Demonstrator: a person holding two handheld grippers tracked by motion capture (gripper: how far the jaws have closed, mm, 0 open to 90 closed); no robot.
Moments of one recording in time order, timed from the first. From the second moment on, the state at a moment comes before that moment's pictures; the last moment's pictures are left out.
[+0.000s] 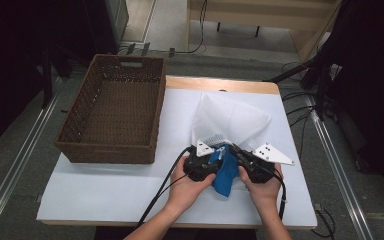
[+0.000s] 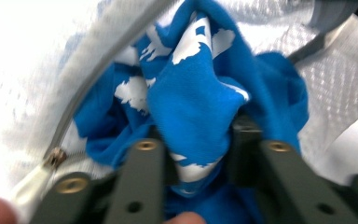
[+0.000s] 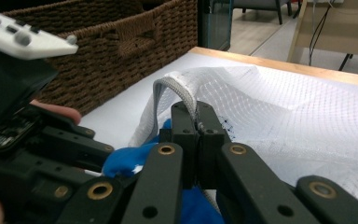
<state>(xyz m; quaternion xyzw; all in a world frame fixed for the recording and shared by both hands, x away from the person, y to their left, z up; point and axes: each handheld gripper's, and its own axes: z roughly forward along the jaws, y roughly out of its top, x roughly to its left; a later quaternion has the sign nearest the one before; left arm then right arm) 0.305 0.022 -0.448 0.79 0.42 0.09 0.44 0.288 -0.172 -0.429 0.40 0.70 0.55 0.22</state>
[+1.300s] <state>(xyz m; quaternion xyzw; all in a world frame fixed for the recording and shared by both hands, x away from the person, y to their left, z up) 0.294 0.001 -0.463 0.81 0.41 0.14 0.40 0.291 -0.179 -0.432 0.41 0.69 0.56 0.21</state>
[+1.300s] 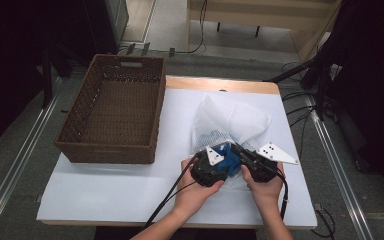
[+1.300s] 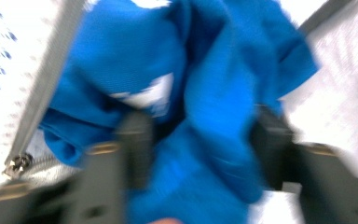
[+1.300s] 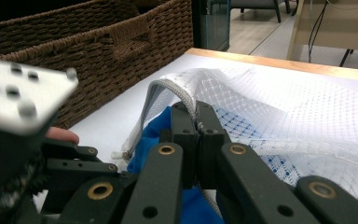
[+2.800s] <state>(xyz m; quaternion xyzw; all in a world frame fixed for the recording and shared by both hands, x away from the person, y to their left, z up) 0.325 -0.018 -0.457 0.76 0.46 0.12 0.45 0.288 -0.178 -0.427 0.41 0.68 0.57 0.21</state>
